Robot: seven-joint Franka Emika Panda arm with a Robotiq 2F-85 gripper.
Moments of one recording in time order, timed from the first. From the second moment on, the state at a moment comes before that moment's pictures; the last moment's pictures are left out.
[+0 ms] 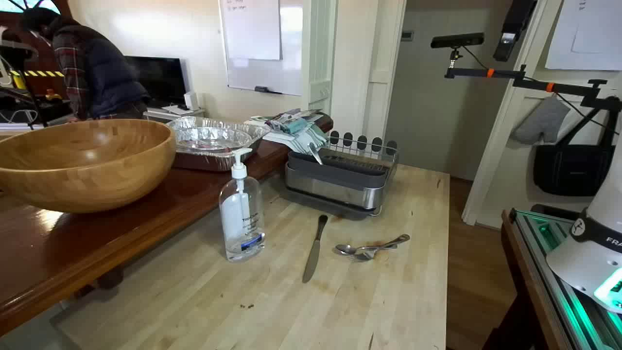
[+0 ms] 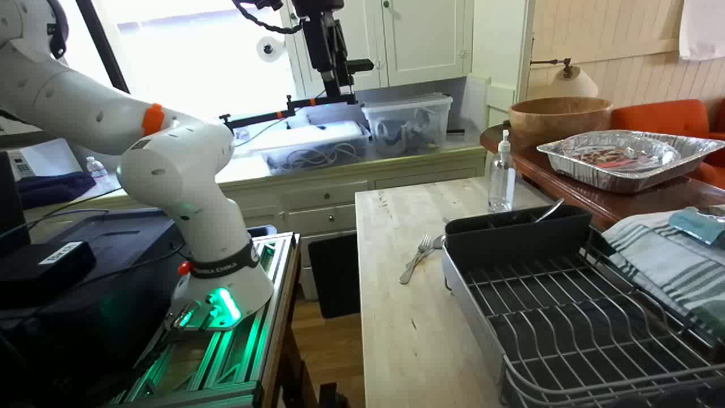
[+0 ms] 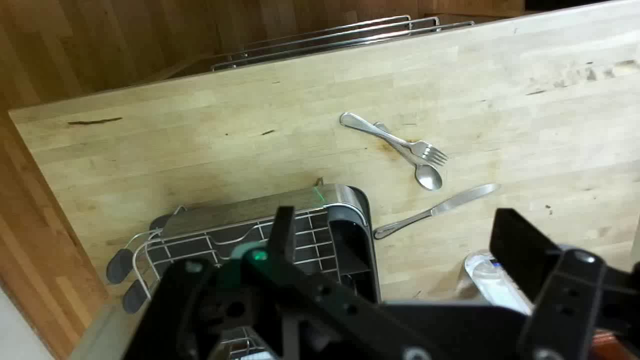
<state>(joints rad) -0.06 -0.96 -0.02 -2.51 0.02 1.66 0.13</state>
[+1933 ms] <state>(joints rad) 0.13 -0.54 0.01 -2.56 0.02 2.00 -0.26</state>
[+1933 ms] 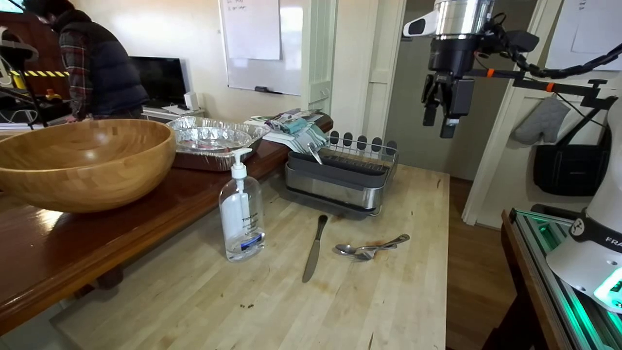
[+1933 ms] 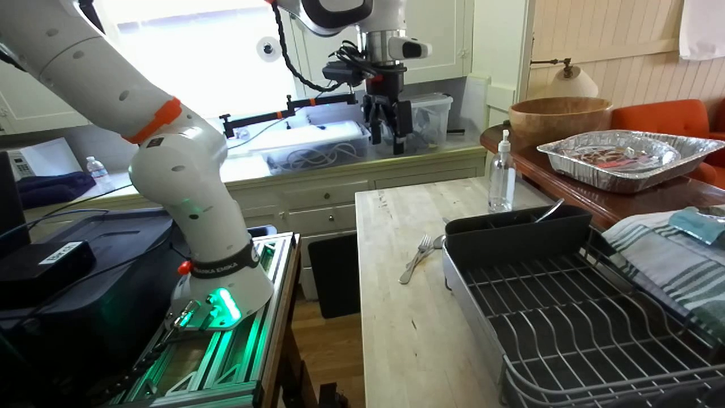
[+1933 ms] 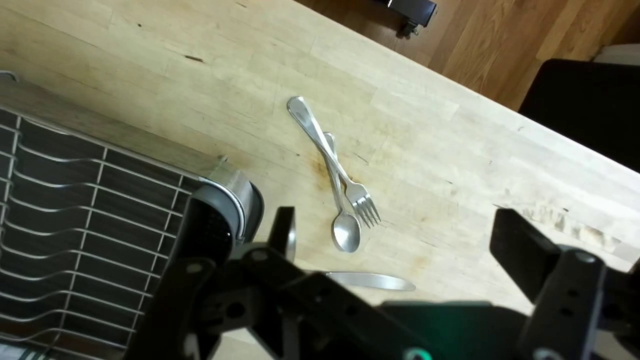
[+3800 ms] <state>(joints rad) 0.17 -0.02 0.01 -2.54 0.09 2.42 -0.64</state>
